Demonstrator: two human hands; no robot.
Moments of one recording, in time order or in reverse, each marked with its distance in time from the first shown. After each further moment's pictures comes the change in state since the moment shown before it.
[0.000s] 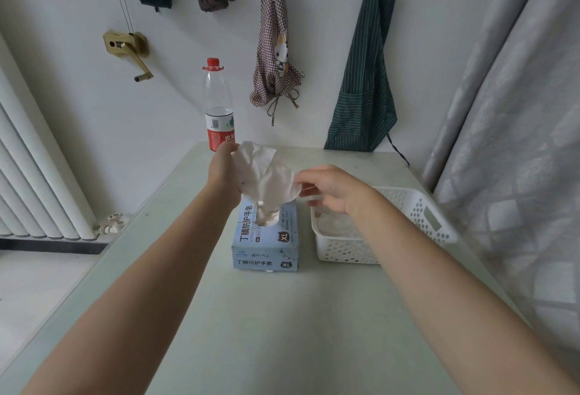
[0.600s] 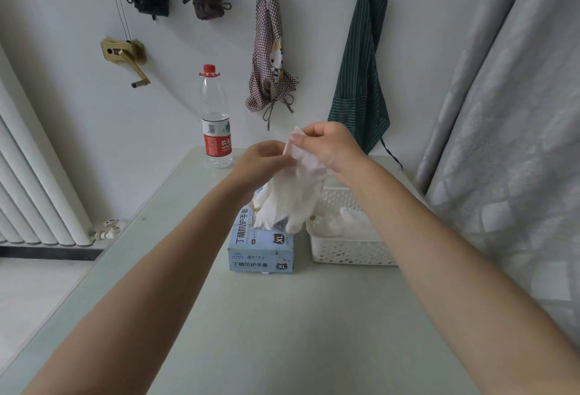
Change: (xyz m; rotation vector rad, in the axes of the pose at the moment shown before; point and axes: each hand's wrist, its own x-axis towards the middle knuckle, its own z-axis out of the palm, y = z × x) left_hand -0.034 0.003 0.034 0.603 -0.464 0.396; right_hand -0.027 -0.056 -0.006 -0.140 0.301 -0.403
